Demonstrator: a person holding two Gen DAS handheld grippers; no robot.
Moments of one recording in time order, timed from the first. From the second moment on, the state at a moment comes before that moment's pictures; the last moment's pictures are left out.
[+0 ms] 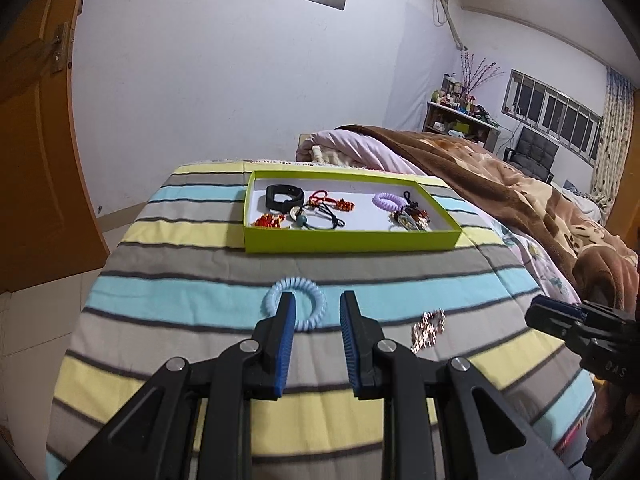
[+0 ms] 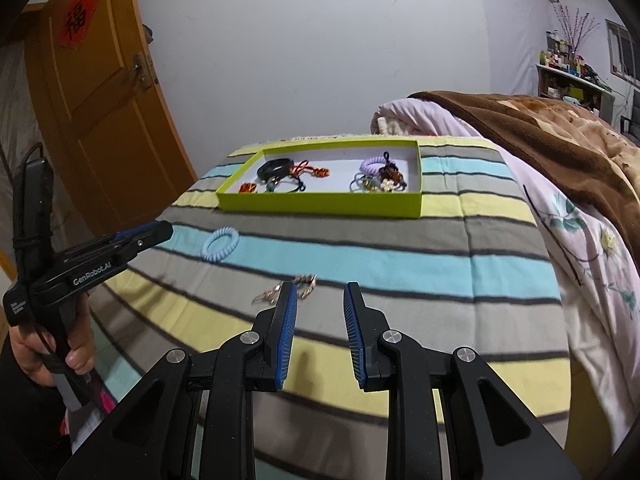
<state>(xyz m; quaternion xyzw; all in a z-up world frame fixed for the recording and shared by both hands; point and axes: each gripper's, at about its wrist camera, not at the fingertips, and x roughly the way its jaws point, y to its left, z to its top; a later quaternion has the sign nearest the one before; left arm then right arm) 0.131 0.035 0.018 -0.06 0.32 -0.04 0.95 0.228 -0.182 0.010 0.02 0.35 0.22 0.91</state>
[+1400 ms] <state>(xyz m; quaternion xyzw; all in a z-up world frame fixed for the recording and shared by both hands) 0.190 0.058 -0.013 -0.05 0.38 -0.02 0.92 0.268 -0.135 -0.028 0.05 0.41 0.19 0.89</state>
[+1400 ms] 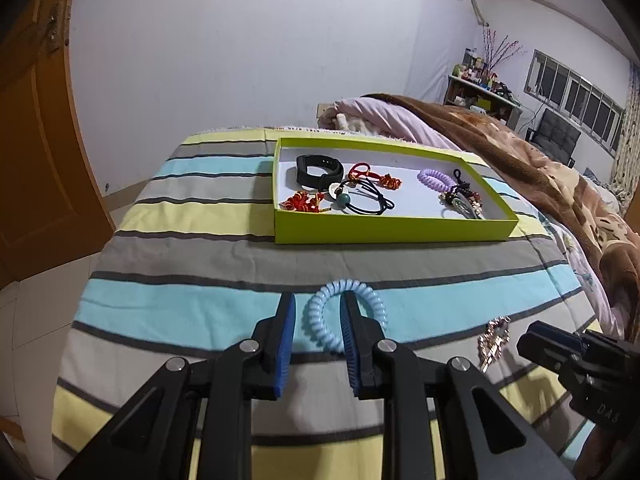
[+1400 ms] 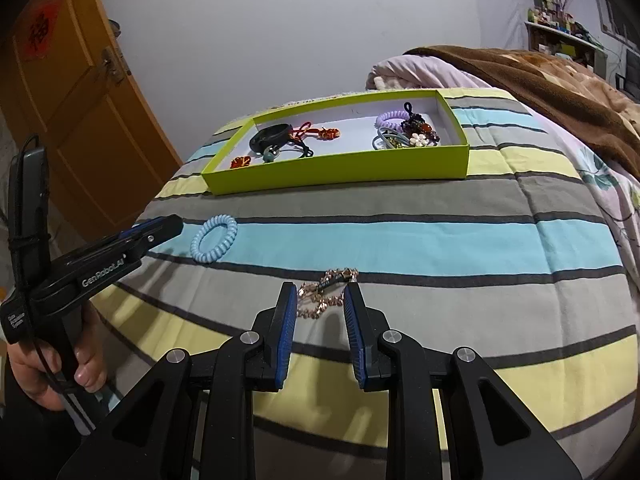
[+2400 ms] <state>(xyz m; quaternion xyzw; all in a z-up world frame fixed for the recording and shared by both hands) 0.213 0.060 -0.035 -0.07 0.42 -0.01 0.90 0.290 -0.125 -0.039 0.01 0.45 0.17 0.88</state>
